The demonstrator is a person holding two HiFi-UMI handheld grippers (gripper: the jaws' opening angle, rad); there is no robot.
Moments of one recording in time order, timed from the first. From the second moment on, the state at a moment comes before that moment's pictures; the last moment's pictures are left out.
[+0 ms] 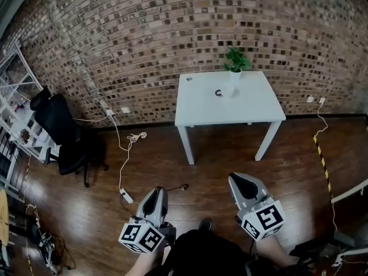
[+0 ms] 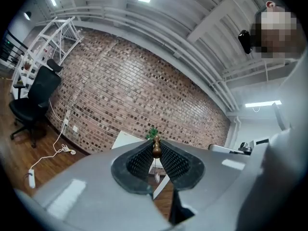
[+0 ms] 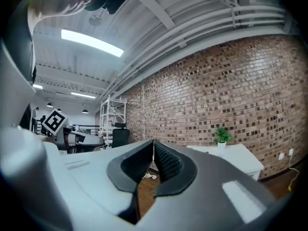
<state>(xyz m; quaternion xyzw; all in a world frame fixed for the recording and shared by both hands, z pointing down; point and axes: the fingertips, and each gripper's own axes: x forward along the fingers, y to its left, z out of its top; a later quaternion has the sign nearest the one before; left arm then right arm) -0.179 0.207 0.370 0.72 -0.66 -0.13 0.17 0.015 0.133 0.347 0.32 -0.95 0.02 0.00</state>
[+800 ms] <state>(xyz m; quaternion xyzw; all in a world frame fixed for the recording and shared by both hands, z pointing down) -0.212 0.012 0.368 0.79 -0.57 -0.12 0.18 -0.007 -0.016 0.344 0.43 -0.90 0.04 0.01</state>
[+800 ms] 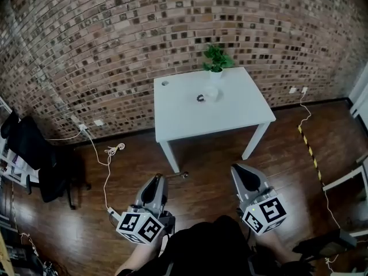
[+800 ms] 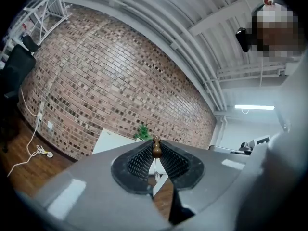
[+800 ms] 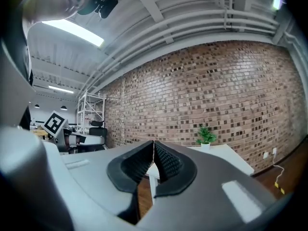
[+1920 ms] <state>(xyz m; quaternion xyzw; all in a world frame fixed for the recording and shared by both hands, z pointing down) -0.155 -0.243 0.347 0.78 -0.59 -0.12 0.16 0.035 -0.259 0.331 0.39 -0.92 0.02 0.00</state>
